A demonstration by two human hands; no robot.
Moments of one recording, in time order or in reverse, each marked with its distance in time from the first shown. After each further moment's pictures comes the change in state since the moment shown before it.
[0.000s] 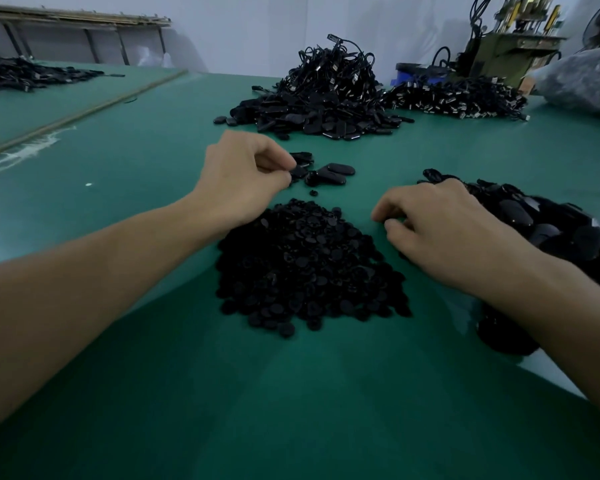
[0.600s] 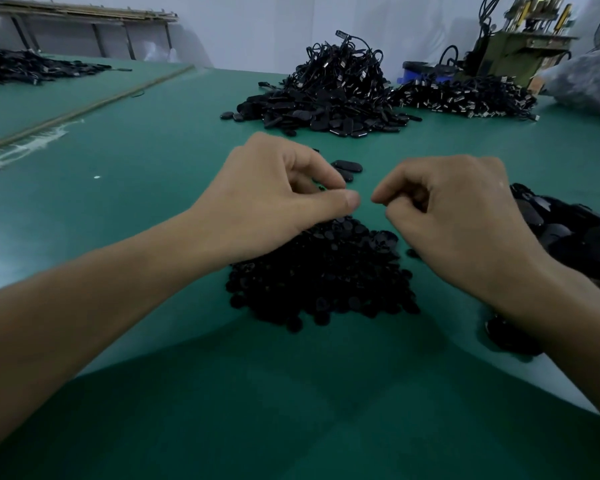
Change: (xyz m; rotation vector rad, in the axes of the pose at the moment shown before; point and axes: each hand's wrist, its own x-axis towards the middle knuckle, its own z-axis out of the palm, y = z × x) left_hand -0.048 0.038 -0.011 -0.115 -0.212 0.081; right_hand -0.012 -0.020 -0.005 0.269 0.379 -0.146
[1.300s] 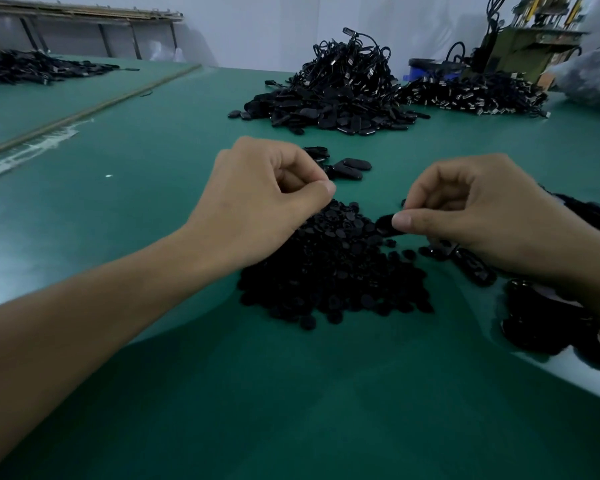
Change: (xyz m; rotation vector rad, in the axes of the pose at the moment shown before) left_hand -0.009 -0.010 -0.004 0.054 0.158 0.017; right_hand 0.004 0.023 -0.013 0.355 -0.283 0.137
